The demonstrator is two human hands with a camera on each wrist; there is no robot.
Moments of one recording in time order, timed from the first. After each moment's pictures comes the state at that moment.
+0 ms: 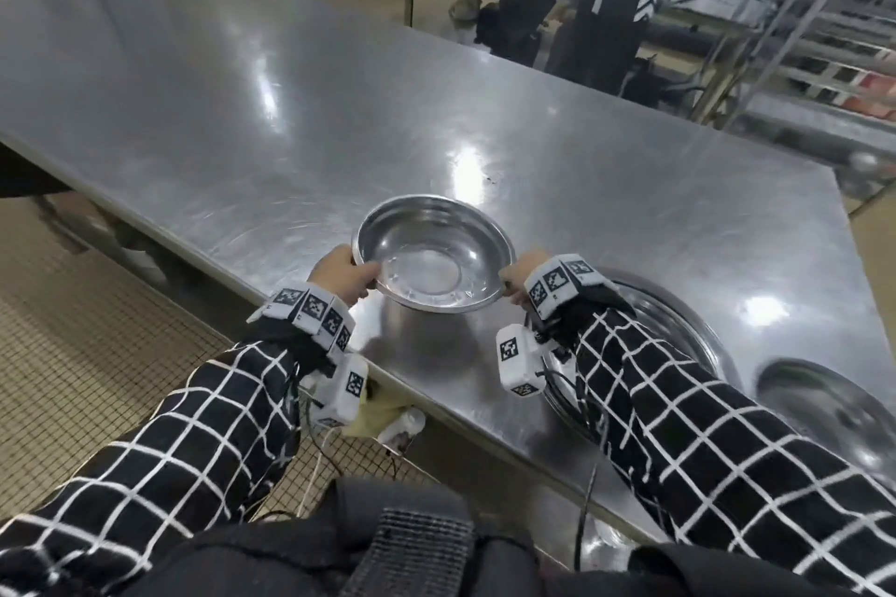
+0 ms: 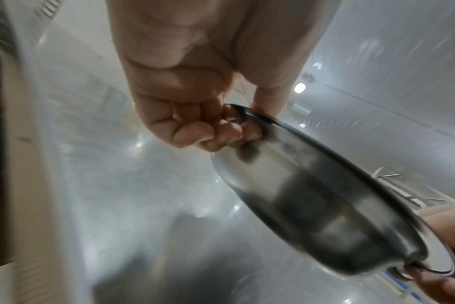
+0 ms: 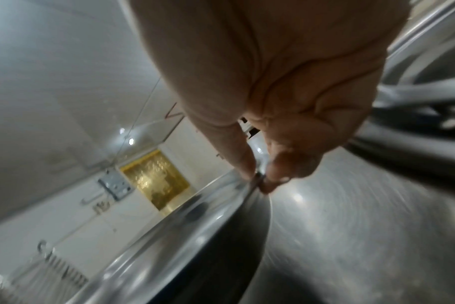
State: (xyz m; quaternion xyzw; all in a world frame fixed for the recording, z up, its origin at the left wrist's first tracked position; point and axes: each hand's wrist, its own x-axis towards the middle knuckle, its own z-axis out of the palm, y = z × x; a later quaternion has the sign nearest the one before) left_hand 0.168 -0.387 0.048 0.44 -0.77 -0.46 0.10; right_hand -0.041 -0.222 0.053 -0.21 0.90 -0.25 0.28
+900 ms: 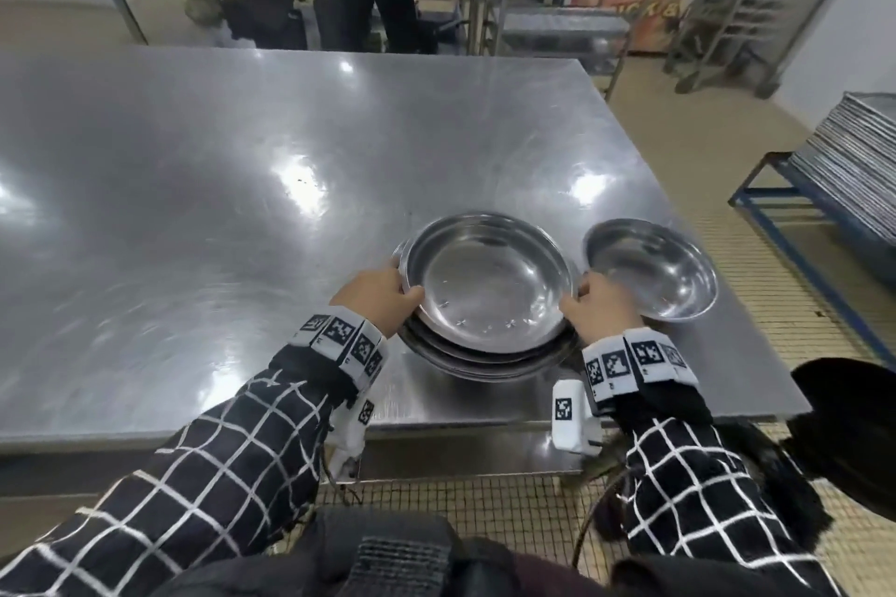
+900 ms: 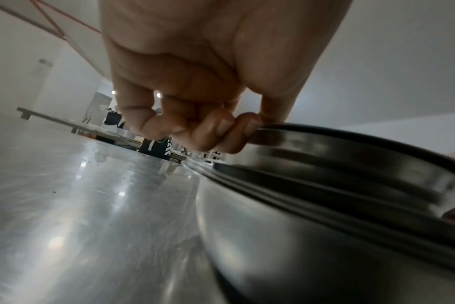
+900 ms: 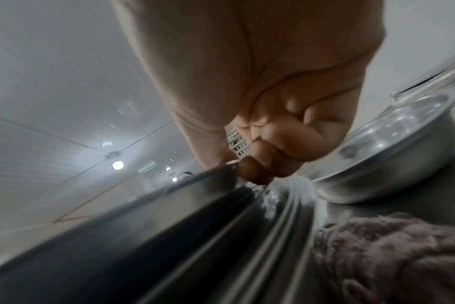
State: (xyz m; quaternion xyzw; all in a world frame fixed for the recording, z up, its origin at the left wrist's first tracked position) left_hand 0.056 -0.241 0.064 0.09 -0.97 -0.21 -0.07; right_hand 0.014 0.019 0.062 0.05 0.95 -0.30 0.09
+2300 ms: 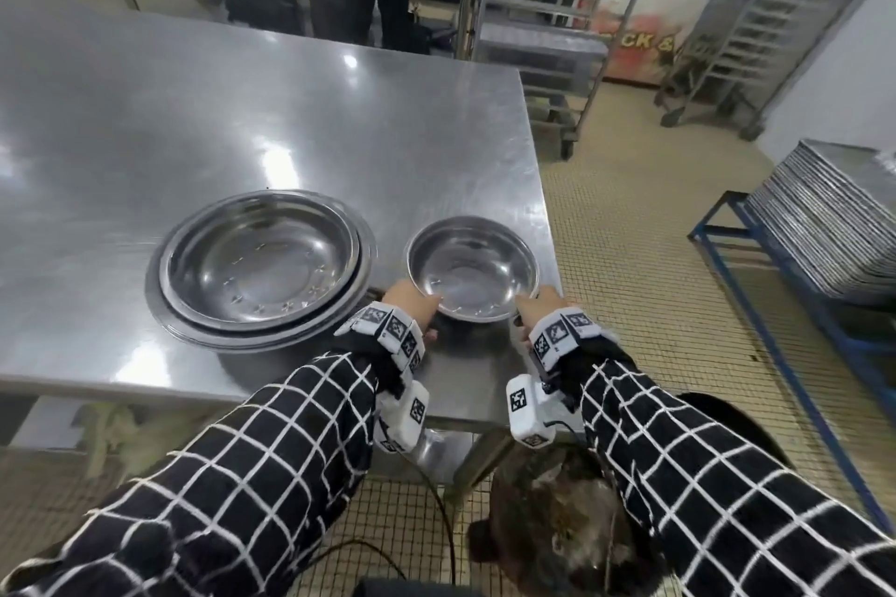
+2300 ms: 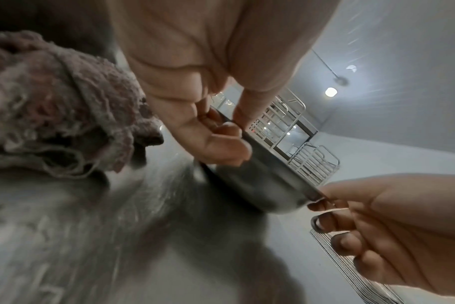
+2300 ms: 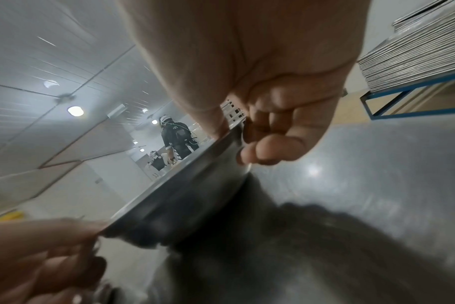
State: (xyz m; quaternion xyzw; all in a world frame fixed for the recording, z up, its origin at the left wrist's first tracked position) left_hand -0.019 0.075 0.021 0.27 -0.78 -0.56 -0.08; right_hand -0.081 0.246 0.015 0.12 0.90 -0.37 0.19
